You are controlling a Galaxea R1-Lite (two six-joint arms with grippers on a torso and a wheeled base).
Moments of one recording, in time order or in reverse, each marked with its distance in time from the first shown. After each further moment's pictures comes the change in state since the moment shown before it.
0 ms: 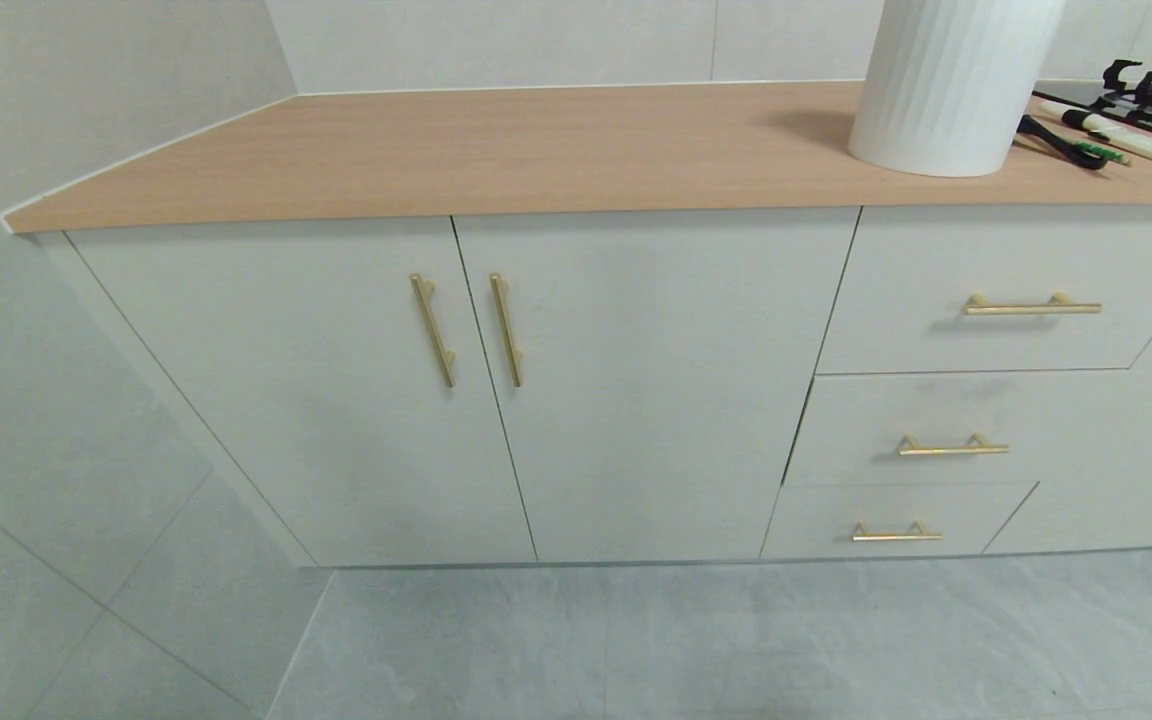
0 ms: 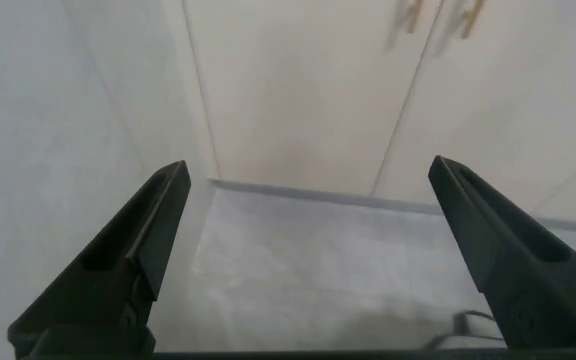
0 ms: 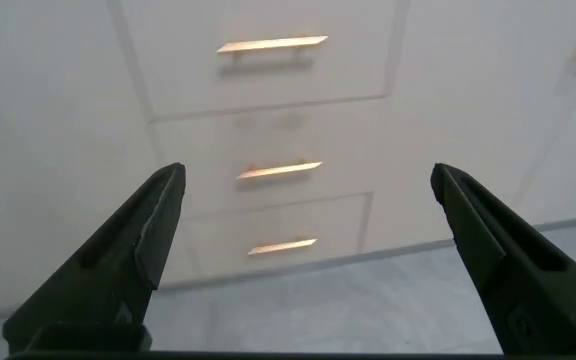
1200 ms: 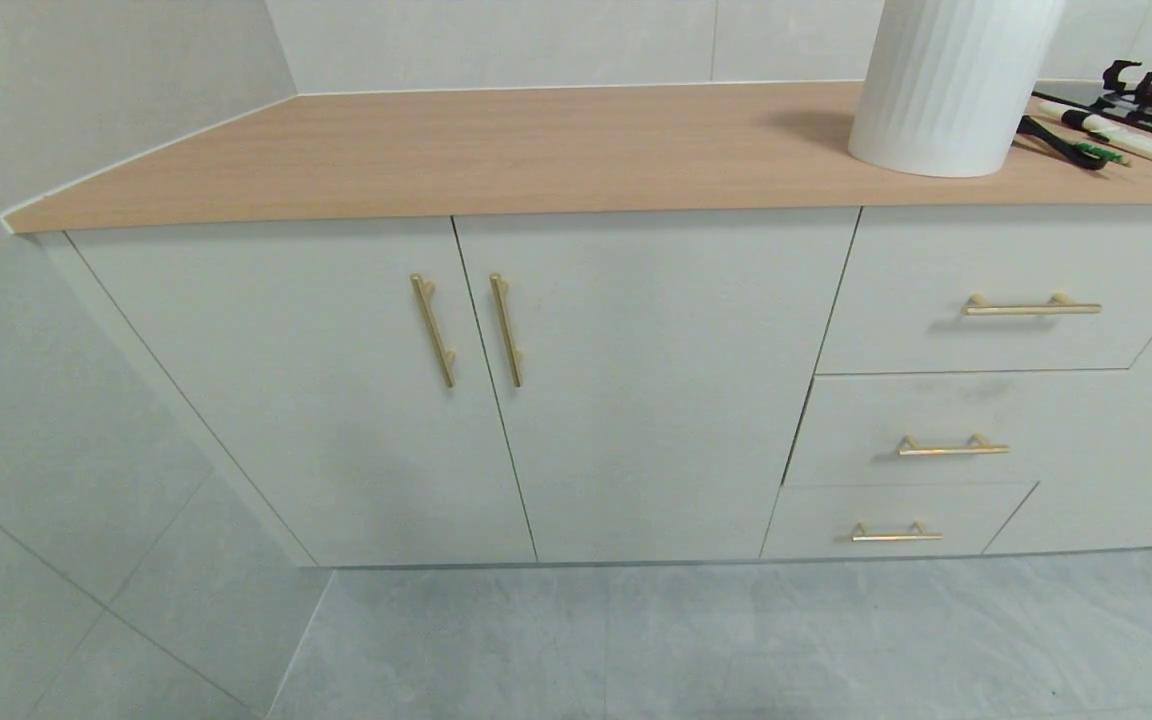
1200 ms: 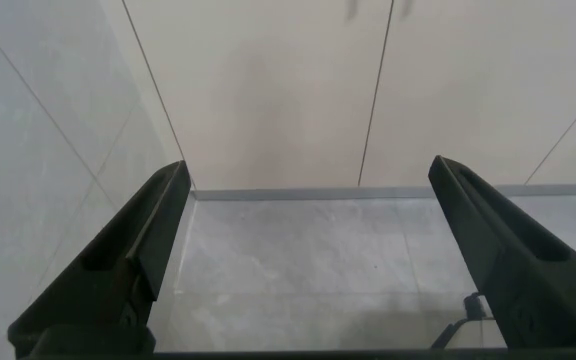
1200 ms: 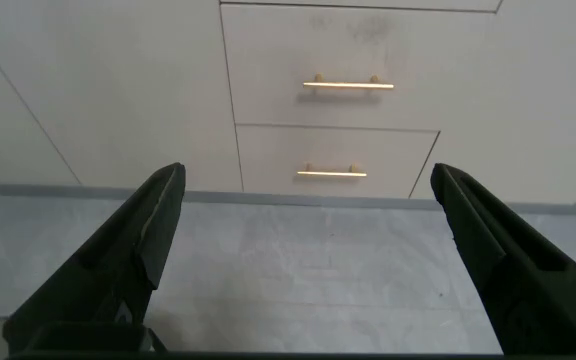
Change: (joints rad) left arm 0.056 -0.079 0.354 -0.306 -0.200 0.034; right arm -0.174 -0.142 0.095 0.253 0.428 0.016
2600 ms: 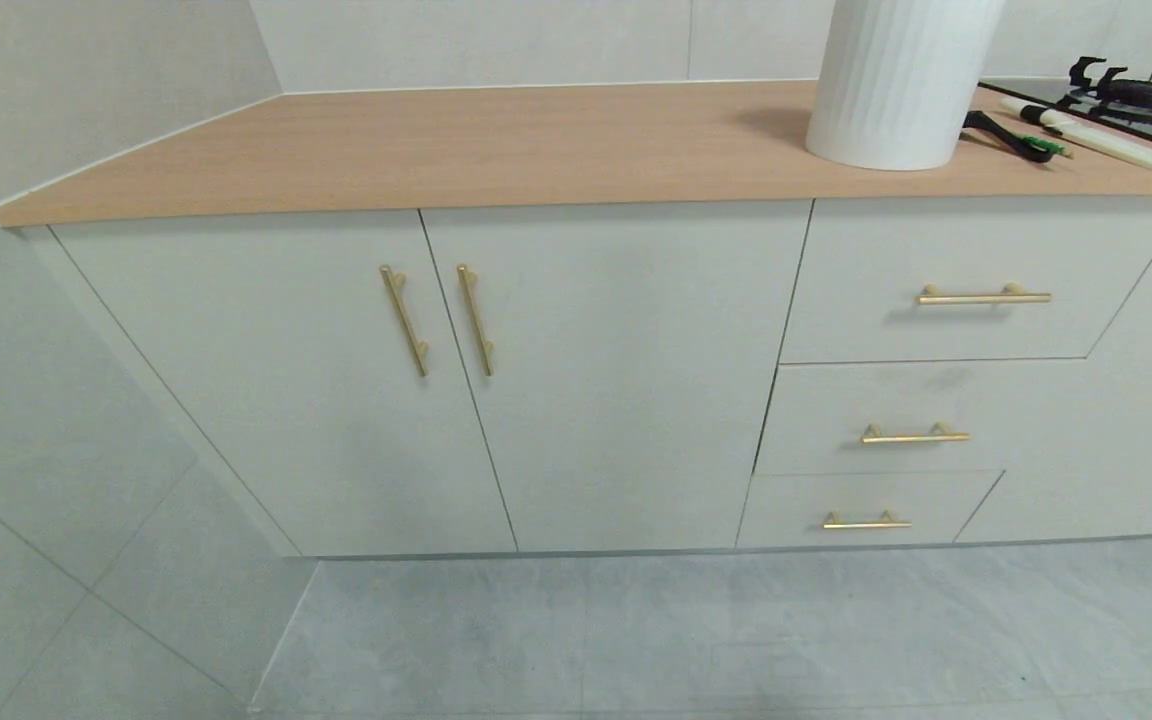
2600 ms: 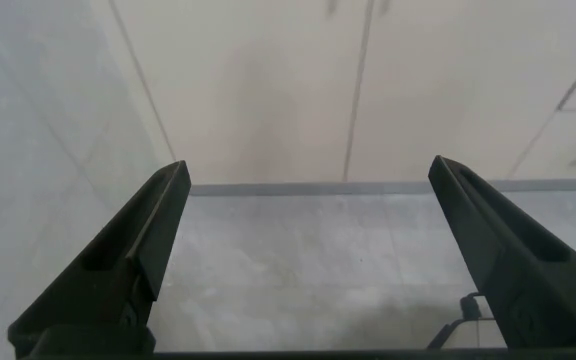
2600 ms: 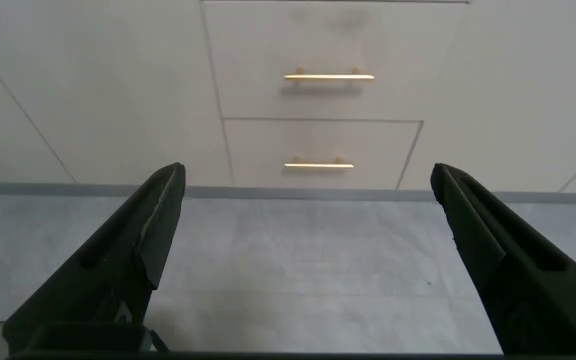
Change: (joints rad) left arm 0.000 0.000 0.000 0.000 -0.003 -0.008; right arm 0.000 0.000 0.000 0.004 -0.002 0.004
